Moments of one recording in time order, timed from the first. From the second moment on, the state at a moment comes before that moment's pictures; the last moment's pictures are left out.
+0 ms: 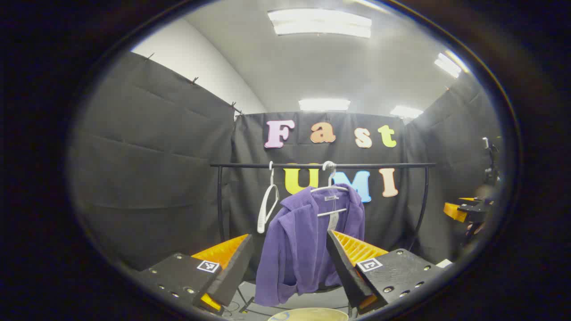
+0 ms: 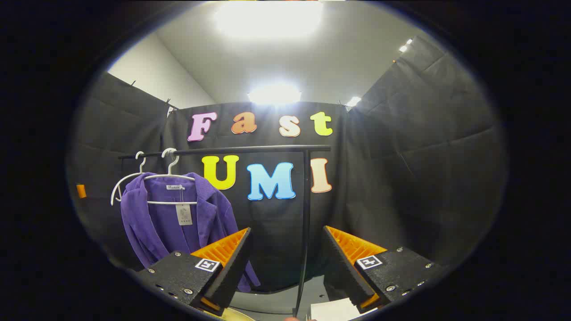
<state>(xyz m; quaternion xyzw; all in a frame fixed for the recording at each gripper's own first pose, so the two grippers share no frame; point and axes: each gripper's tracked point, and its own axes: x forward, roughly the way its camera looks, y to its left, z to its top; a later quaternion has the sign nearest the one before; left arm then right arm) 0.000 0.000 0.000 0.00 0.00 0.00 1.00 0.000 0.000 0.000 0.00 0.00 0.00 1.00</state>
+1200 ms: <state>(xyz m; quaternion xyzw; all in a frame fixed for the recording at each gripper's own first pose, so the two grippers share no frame) 0.076 -0.018 -0.089 -0.04 0.05 -0.03 1.00 -0.006 0.058 0.007 -0.03 0.04 -0.02 1.00</state>
